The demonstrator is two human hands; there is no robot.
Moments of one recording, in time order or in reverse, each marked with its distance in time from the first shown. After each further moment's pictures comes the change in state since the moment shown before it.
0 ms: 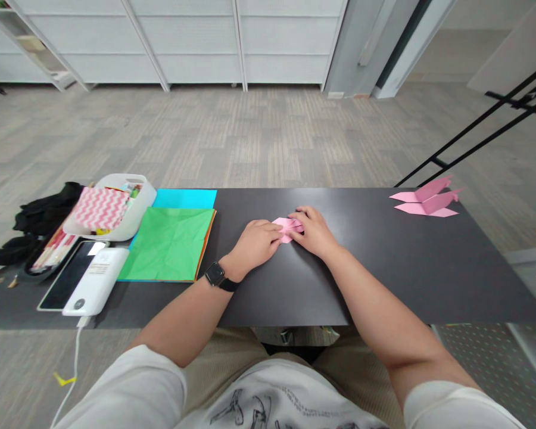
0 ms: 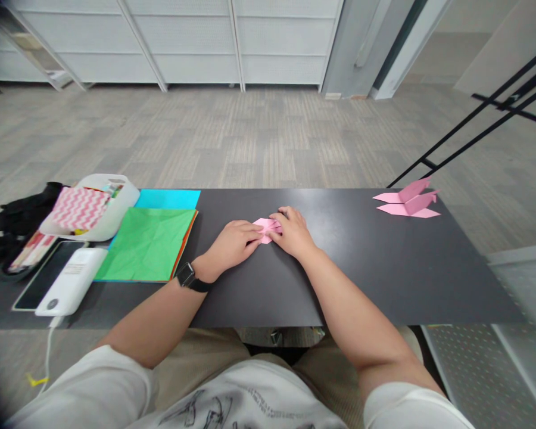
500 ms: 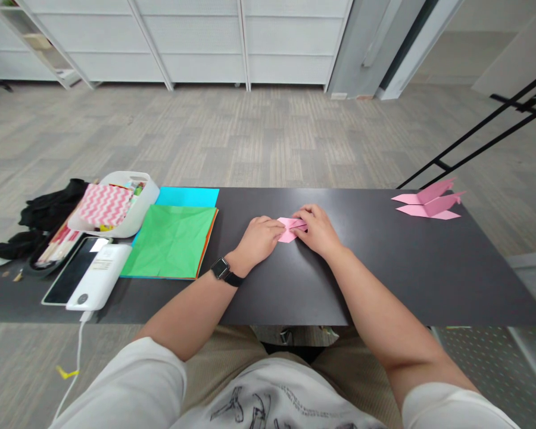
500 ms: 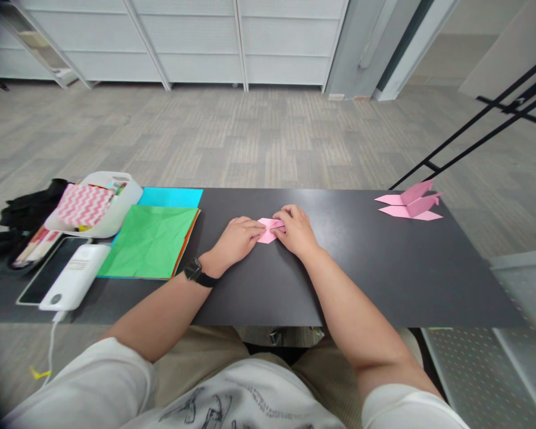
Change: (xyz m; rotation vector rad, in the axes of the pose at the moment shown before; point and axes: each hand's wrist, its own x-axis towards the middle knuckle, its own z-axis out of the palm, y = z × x) left_hand 0.009 -0.007 0.010 -0.030 0.034 -0.053; right_hand 0.003 0.001 -0.009 0.030 0.040 -0.036
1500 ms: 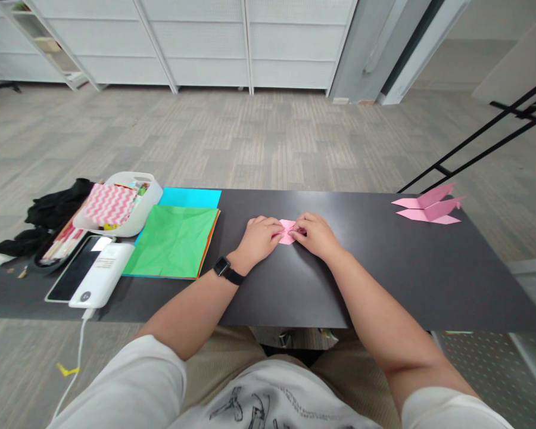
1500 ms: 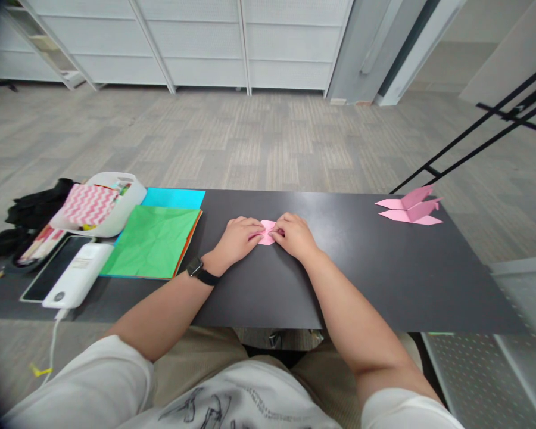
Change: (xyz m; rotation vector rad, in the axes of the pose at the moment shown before) left_hand 0.000 -0.001 0.002 -0.022 0.060 -0.110; right_hand 0.002 -0.005 0.000 0.024 -0.064 -0.076
